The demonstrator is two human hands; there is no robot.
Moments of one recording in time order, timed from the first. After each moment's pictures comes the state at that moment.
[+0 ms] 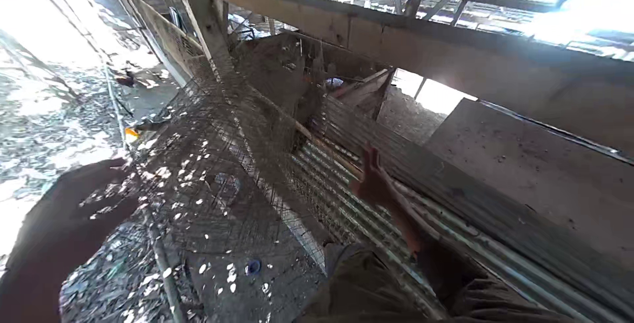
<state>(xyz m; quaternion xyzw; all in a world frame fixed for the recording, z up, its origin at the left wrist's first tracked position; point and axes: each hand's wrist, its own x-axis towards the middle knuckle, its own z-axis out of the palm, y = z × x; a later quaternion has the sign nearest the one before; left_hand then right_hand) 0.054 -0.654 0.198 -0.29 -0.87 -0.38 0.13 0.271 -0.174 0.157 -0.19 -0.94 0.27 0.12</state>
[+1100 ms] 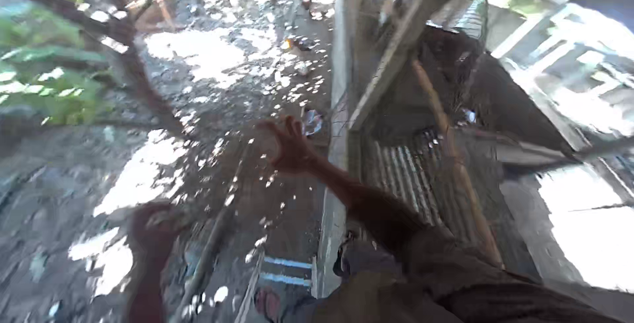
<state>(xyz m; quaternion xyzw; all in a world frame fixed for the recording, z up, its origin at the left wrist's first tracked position) 0.358 -0.835 -0.050 0.32 -0.77 -0.51 0.20 0.118 -0.593 0.112 0.39 -0.88 0.24 -0.13</state>
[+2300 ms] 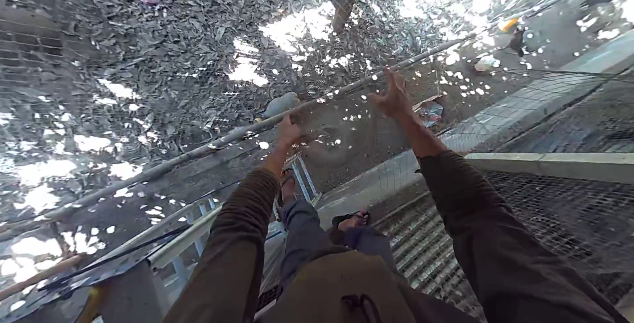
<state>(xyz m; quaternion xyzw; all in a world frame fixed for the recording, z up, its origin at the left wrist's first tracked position) 0.467 -0.781 -0.221 0.64 -0.57 -0.52 0.05 0.153 -0.741 -0.078 0.51 -0.83 0.08 -0.21</state>
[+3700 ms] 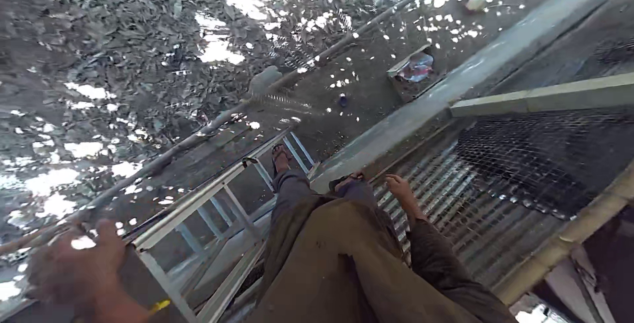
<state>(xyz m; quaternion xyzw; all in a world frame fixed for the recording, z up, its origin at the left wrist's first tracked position) 0.779 -0.614 -0.041 0.85 -0.51 -0.09 -0.06 0.145 -0.329 -0.178 0.04 -0.86 0.15 -0.49</state>
